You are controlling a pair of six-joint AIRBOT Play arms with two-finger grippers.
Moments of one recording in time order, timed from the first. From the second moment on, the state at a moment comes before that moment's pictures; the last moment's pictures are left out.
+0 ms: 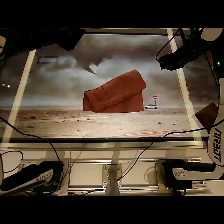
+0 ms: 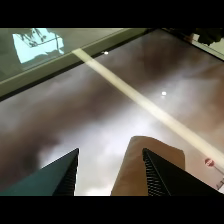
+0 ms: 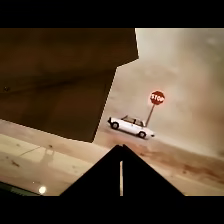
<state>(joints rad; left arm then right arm) -0.21 -1.23 1.64 0.86 -0.86 -0.87 0.20 -1.47 1.97 -1.58 1.64 1.46</state>
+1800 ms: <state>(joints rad) -0.04 -0.80 0.95 1.08 -1.10 -1.12 0.00 -0.66 0.84 -1.50 1.20 1.37</state>
